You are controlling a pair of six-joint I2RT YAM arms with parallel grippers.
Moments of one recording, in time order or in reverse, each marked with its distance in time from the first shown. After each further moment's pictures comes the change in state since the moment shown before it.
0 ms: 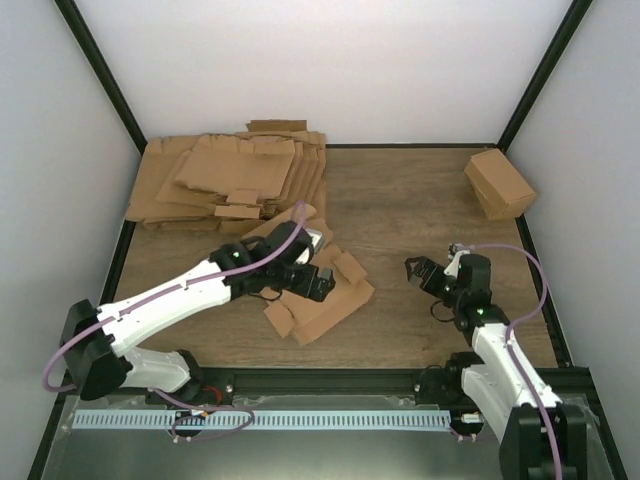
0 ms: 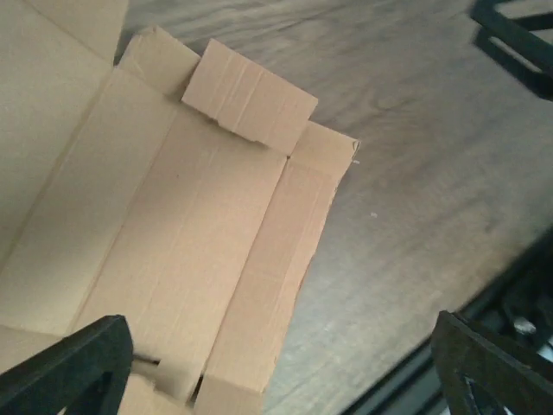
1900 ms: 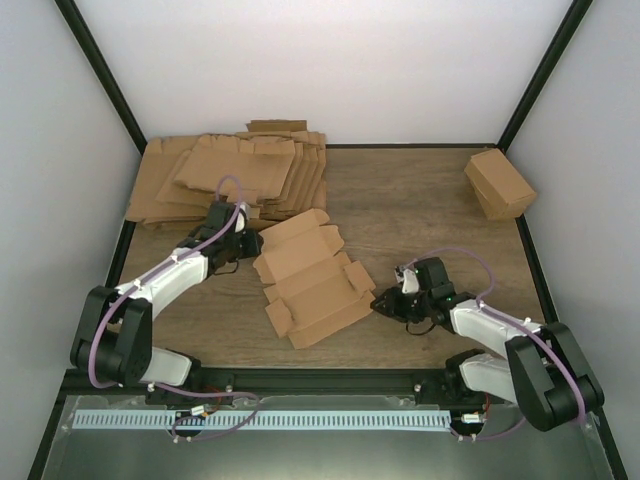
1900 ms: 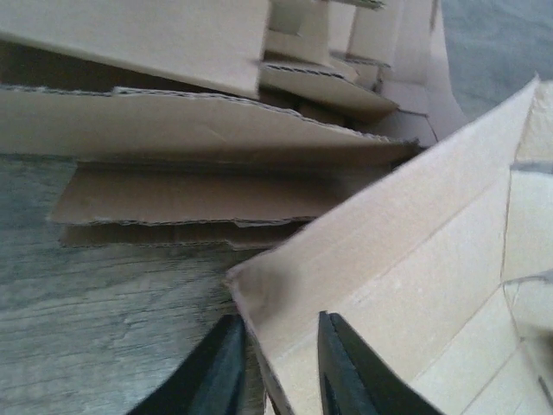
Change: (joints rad) left arm 0.611 0.063 -0.369 0.530 0.151 0.005; right arm 0.324 0.395 0.042 -0.005 -0.270 0.051
